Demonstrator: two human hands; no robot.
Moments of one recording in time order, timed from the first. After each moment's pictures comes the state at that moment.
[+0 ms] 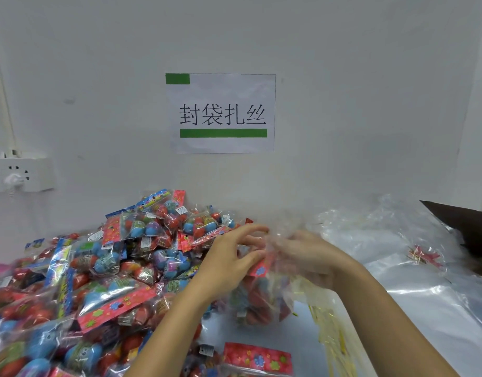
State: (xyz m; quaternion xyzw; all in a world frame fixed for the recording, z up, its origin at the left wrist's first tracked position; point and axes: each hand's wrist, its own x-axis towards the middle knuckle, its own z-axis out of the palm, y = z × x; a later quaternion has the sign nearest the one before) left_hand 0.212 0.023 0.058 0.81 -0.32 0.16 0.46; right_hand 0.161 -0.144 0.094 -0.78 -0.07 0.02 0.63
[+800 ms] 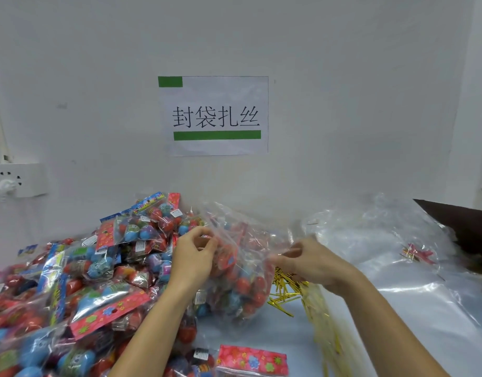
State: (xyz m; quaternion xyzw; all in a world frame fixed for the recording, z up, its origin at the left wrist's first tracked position) left_hand 0.230 0.047 0.051 0.76 -0.11 0.22 0.60; right_hand 0.185 -0.182 0.063 -0.87 -0.01 -0.04 0.48
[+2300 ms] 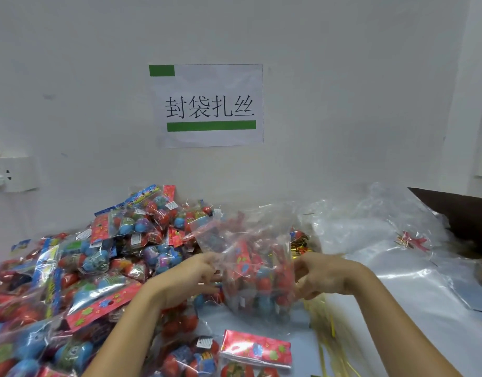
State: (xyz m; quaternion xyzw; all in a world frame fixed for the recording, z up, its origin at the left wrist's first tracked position) left_hand 0.217 0.068 0.040 0.77 -0.20 -0.22 0.57; right_hand 0.186 -0.214 0.043 -0.91 -0.06 0.17 0.38
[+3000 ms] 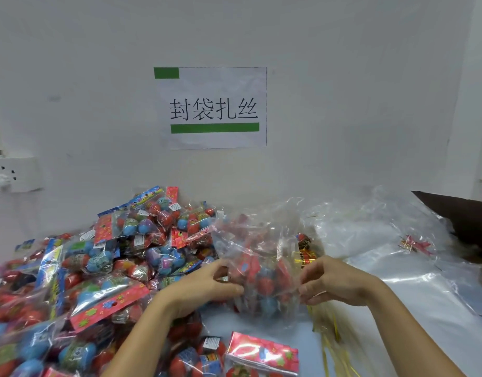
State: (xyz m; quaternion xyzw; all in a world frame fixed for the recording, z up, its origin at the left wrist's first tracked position) left_hand 0.225 0.062 0.018 0.80 -0.24 -0.17 0.52; right_hand 0.183 -0.232 0.024 -0.84 -0.04 0.11 0.53
